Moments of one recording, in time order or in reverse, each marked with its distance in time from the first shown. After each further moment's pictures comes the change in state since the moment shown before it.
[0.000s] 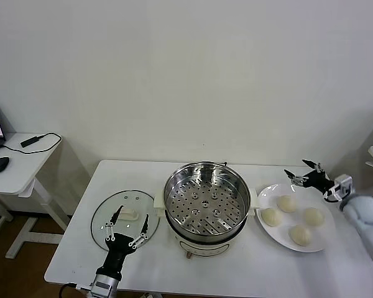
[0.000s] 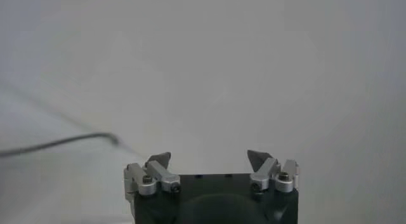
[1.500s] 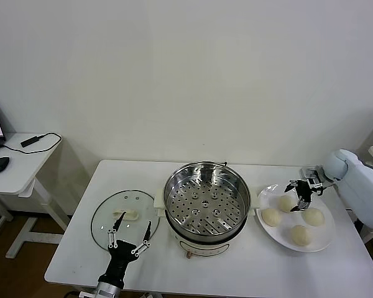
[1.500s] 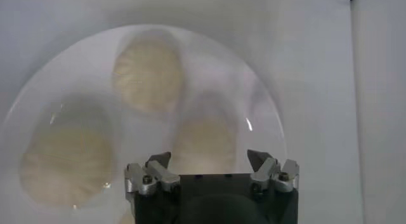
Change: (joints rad) left arm 0.036 -0.016 0.004 0.009 0.047 -0.023 -0.007; right arm 0.429 0.184 -0.496 -0.318 -0.620 0.083 -0.422
